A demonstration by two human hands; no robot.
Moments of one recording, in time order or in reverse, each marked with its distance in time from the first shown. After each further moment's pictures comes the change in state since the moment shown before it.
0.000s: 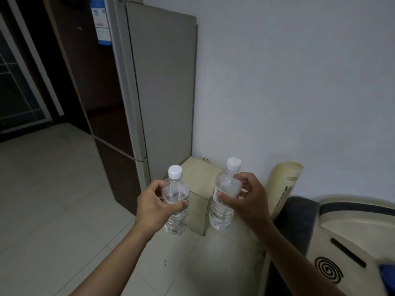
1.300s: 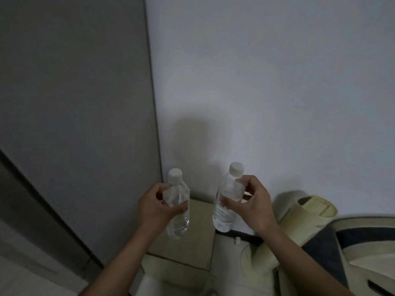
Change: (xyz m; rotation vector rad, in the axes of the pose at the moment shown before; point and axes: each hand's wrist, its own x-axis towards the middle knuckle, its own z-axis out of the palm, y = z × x) left_hand 0.517 -0.051 0.163 -0.010 -0.273 0.069; right_hand 0.415 0.167 0.122 -0.121 0.191 0.207
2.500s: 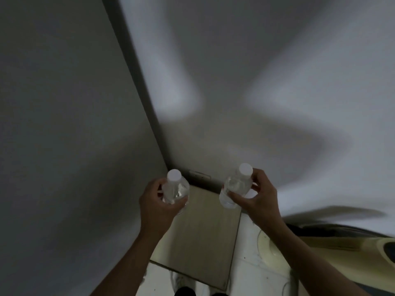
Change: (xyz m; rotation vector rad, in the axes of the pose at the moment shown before) left_hand 0.236 -0.155 0.086 0.188 0.068 -0.110; right_hand 0.232 0.182 0.131 -0.100 -0.189 0.187
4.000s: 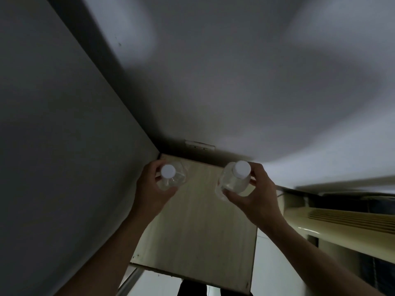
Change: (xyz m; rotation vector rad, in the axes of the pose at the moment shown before) left_hand 0.068 -0.219 0.097 -0.011 -0.308 -0.073; right_hand 0.008 0.171 0.129 -0.107 -0.053 0.212
